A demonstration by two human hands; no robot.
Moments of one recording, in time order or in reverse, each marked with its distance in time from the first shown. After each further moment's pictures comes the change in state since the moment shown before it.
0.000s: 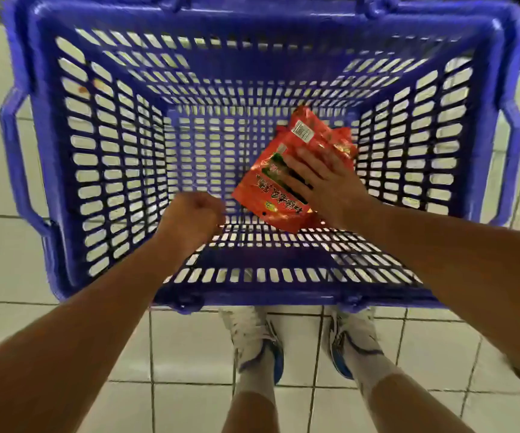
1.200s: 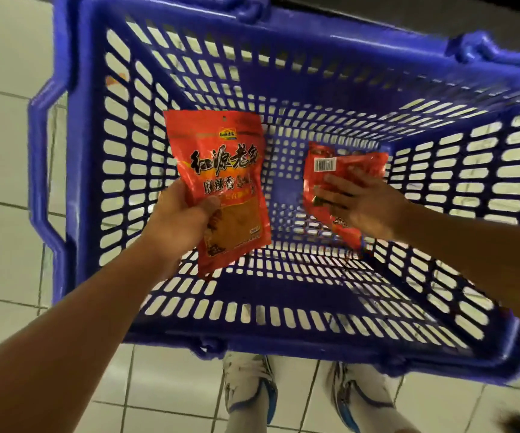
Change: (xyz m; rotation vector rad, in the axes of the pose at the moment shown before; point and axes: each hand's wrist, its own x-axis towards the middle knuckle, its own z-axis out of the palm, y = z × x) left_hand 0.047 -0.023 -0.028 -0.306 0.077 0.154; right_hand 0.034 0.057 0.014 -0.219 0.010 -0.417
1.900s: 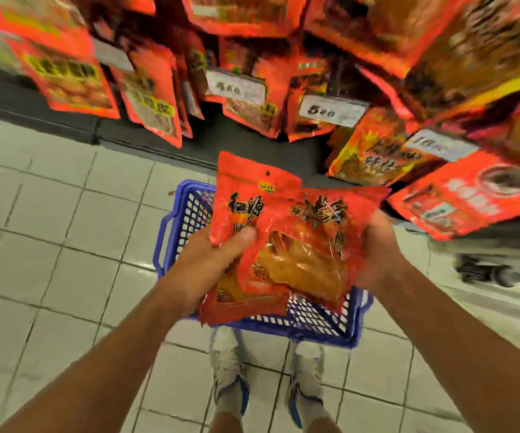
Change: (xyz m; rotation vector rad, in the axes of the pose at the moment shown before) left_hand -0.244 0.204 -0.013 -0.211 -0.175 0.200; right_hand -0.217 0.009 -0.350 2.878 0.533 0.314
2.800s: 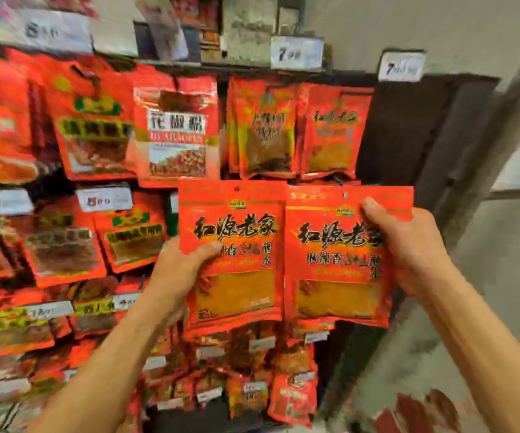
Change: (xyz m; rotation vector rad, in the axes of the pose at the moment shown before) left_hand -0.424 0.543 0.129 -0.068 -0.252 0.846; right_hand -0.661 -0.266 0.291 -0.379 0.521 -1.426
